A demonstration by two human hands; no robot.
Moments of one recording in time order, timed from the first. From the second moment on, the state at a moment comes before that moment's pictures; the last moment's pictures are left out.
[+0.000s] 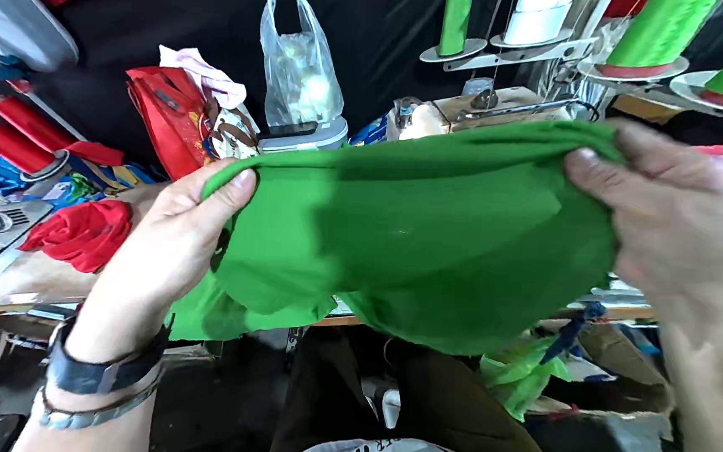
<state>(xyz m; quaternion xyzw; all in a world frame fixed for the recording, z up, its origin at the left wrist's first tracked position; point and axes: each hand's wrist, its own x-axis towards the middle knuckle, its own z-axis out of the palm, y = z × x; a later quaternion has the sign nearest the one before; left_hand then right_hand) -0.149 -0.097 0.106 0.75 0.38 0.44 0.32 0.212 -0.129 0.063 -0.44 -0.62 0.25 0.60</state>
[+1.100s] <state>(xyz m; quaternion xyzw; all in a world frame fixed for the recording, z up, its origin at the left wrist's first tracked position) -0.184 -0.161 -0.079 0.42 0.44 0.63 0.48 -0.012 -0.083 -0.062 -0.22 -0.85 0.28 0.38</state>
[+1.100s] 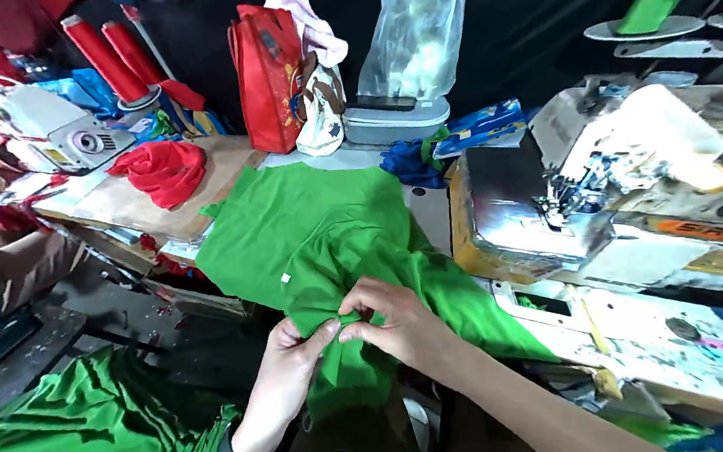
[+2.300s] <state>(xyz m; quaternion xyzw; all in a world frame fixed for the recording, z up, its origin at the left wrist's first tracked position) -0.258 -0.161 0.112 0.83 0.42 0.36 0.10 0.205 -0.074 0.155 -0.44 -0.73 0.01 0.53</state>
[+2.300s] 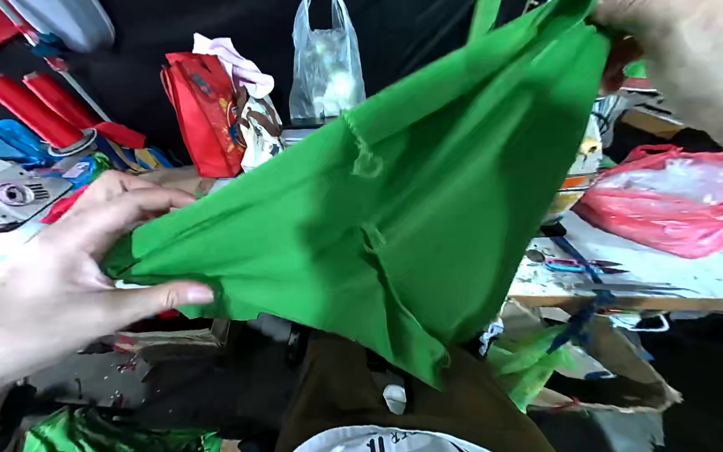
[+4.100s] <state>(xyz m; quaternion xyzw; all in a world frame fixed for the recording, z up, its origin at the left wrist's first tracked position) -0.321 -0.187 -0.036 0.65 0.73 0.14 0.16 0.107 -0.104 -0.061 -0.28 -0.84 0.39 0.24</state>
